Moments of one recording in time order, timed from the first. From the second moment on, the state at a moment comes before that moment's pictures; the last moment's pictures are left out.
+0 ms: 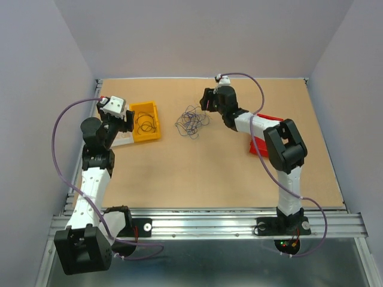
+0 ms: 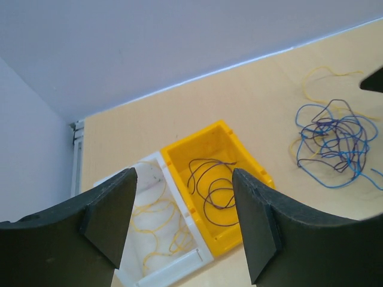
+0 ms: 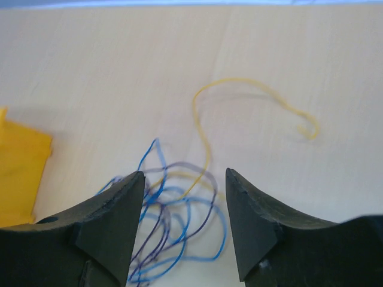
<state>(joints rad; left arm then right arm) 0.09 0.95 0.69 0.22 0.33 0.21 0.51 2.04 1.38 0.35 0.08 0.32</state>
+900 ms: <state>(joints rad) -0.23 1.24 0.82 0.48 0.26 0.05 0.45 2.64 2.27 -0.06 0.31 0.06</state>
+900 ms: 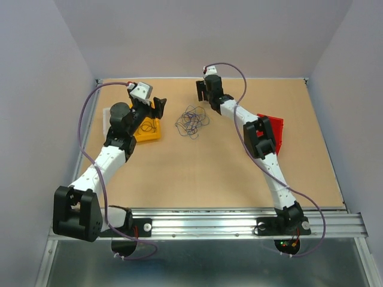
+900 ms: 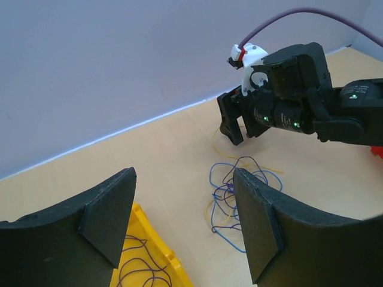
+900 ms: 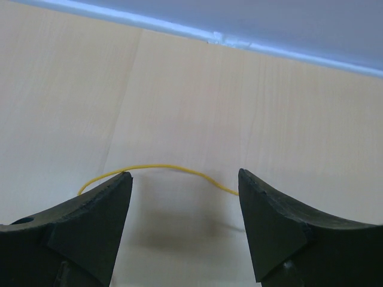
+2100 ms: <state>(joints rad) -0.31 1.29 0.75 0.49 0.32 0.10 0.46 1.87 1.24 0.35 -0.13 -0.07</state>
